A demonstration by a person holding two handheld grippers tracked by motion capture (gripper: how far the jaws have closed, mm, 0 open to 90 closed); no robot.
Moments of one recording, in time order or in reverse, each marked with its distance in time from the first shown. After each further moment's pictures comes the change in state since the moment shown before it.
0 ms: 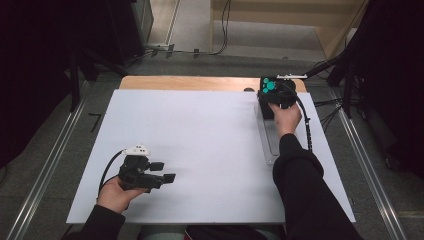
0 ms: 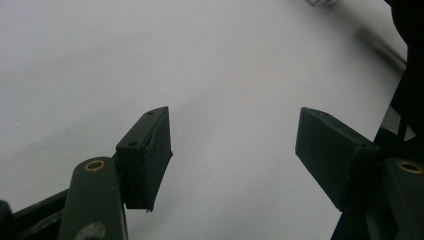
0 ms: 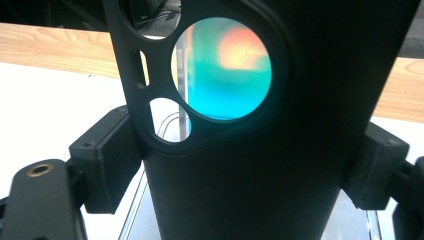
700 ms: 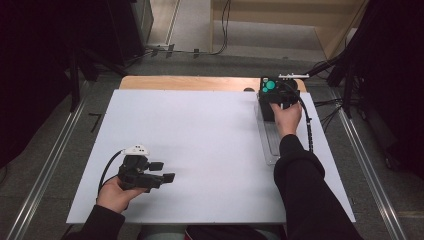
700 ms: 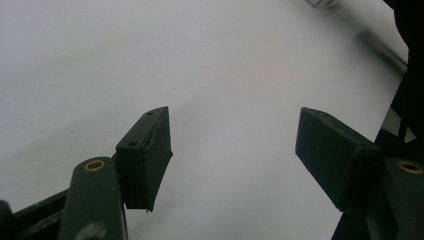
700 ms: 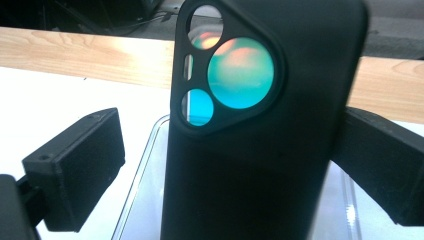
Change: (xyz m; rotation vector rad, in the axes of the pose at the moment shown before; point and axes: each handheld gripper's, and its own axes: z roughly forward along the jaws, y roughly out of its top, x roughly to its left) left arm 0.001 -0.001 -0.001 -0.002 0.002 -0.006; right arm -0.003 0.002 -0.005 -0.006 -0.018 0.004
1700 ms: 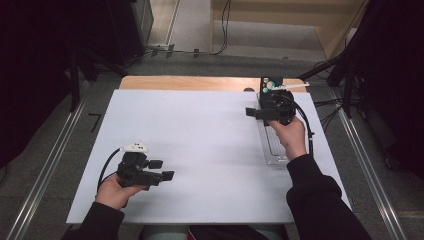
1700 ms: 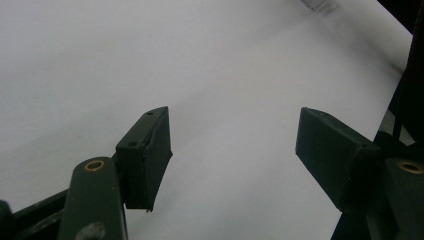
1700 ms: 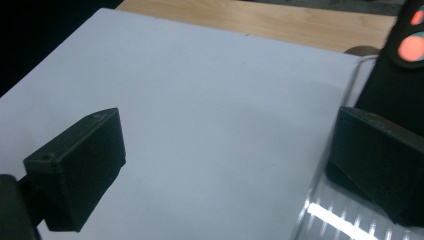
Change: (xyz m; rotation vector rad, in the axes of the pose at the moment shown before) left arm 0.004 0.006 -0.003 0.005 -0.010 -0.006; right arm 0.057 -0.022 -0.077 0.088 0.376 -0.089
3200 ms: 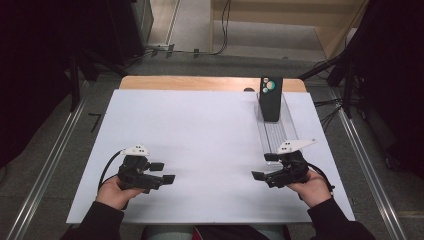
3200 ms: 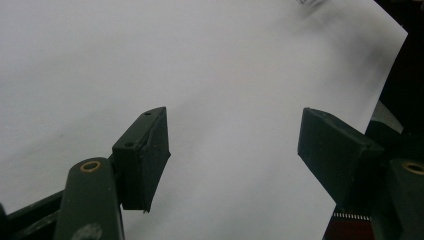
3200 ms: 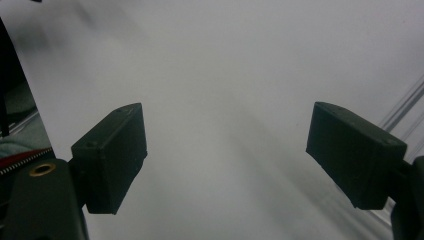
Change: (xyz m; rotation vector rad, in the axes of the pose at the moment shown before) left arm -0.003 -0.007 0.002 0.003 -0.034 0.029; right arm 0.054 -0.127 -0.060 0.154 0.151 -0.250
